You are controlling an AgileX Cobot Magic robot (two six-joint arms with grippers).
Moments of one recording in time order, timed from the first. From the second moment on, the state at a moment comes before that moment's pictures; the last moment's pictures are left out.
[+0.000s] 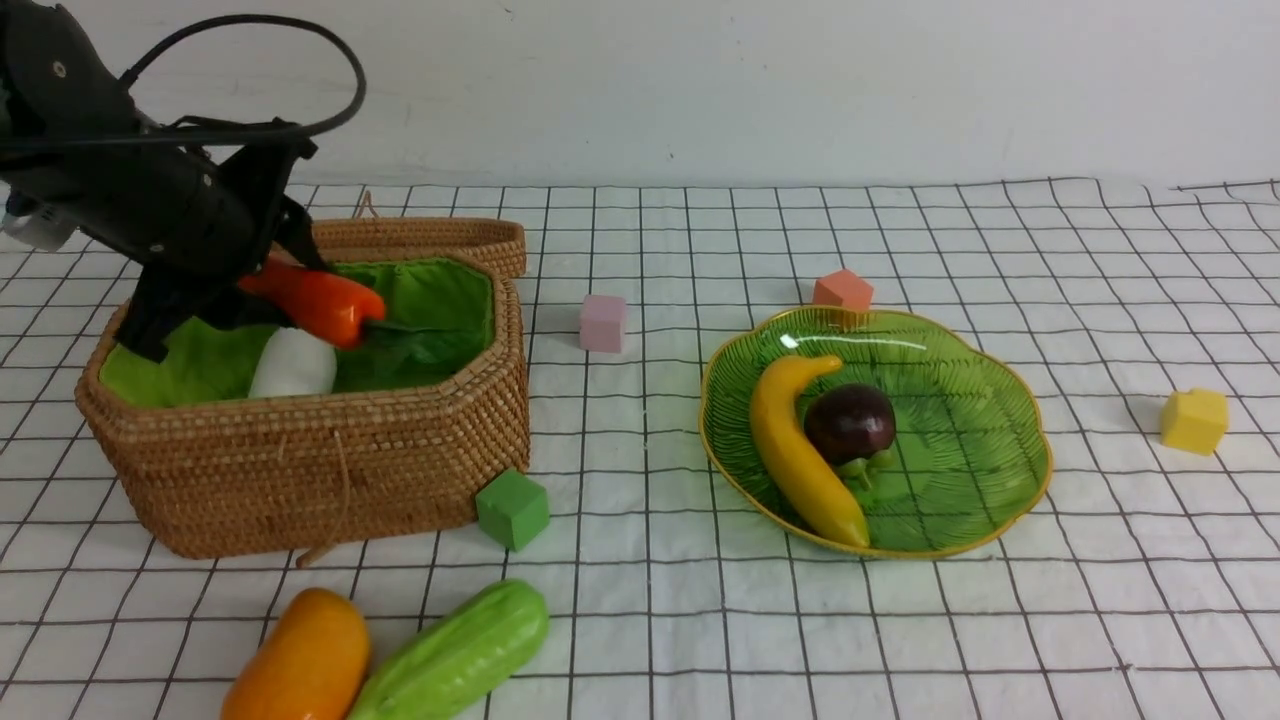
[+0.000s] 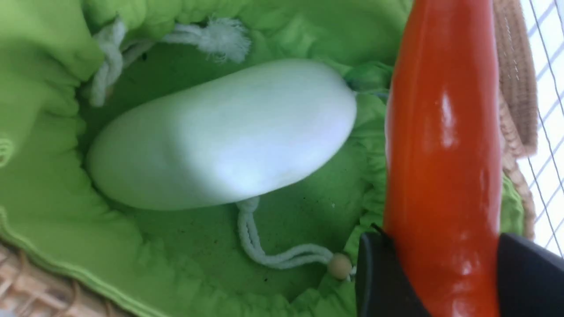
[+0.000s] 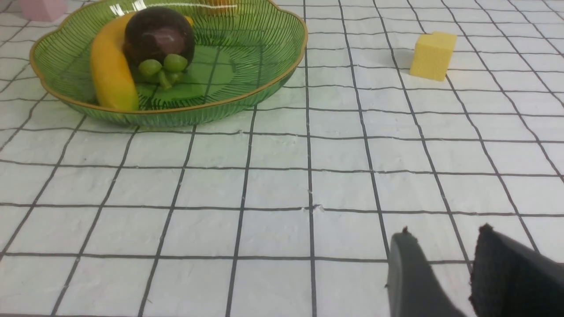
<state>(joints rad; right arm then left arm) 0.02 -0.01 0.01 0.04 0.39 -0.06 -0.06 1.74 -1.45 -0.18 0.70 -0.95</state>
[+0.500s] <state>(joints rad) 0.02 -0.01 0.01 0.04 0.39 -0.06 -0.06 1.72 -1.59 -0.02 0.85 -0.78</state>
